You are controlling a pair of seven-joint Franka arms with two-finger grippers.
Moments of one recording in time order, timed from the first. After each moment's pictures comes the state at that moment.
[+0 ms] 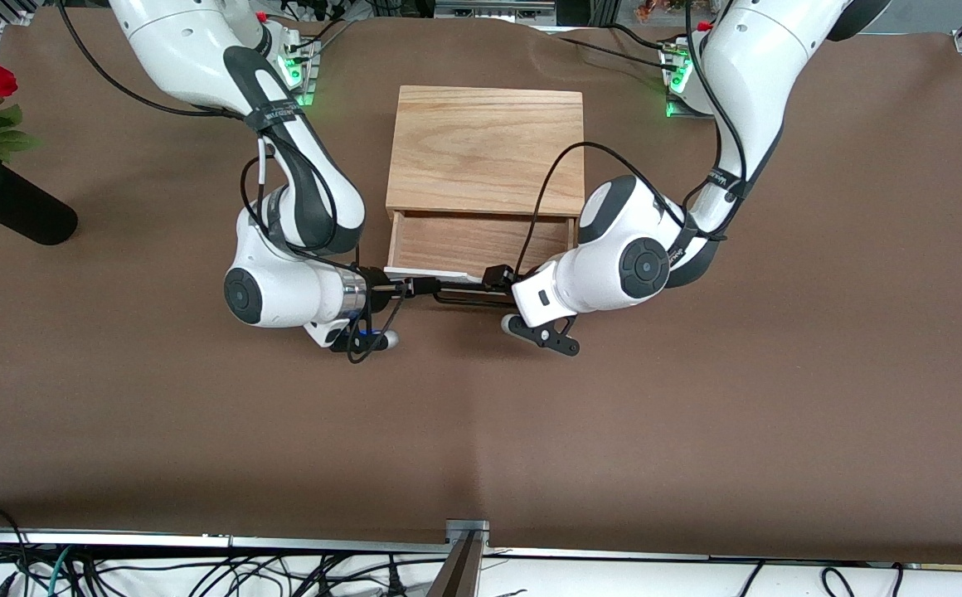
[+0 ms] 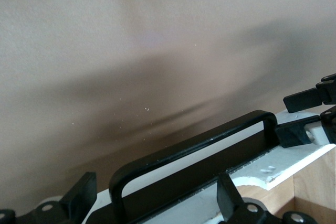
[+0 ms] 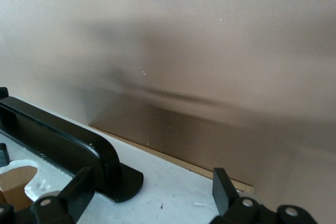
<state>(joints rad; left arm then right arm) -0.26 0.71 -0.36 -1.44 -0.32 2.13 -0.11 0.41 0.64 0.04 -1.54 0.65 2.00 0.09</state>
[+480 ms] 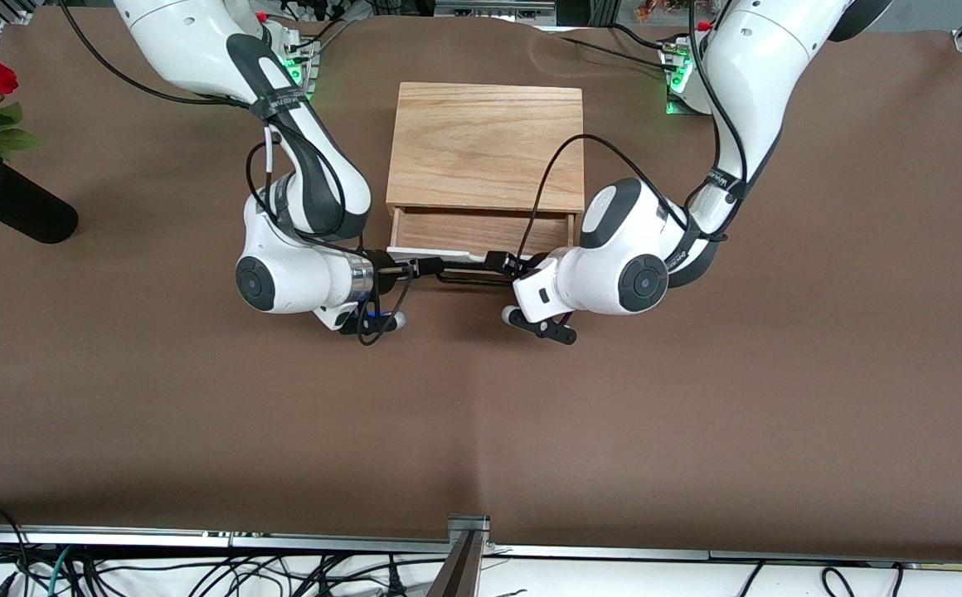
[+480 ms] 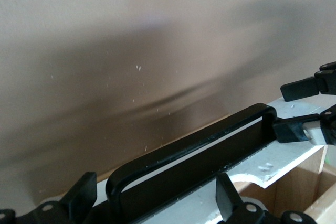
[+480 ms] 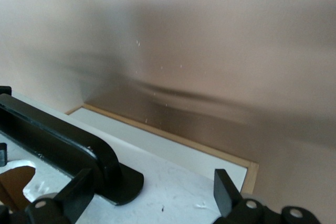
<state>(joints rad) -0.26 0.71 -0.36 -1.44 -0.40 1.97 -0.11 0.41 0.60 0.07 -1.61 0.65 1.97 0.09</state>
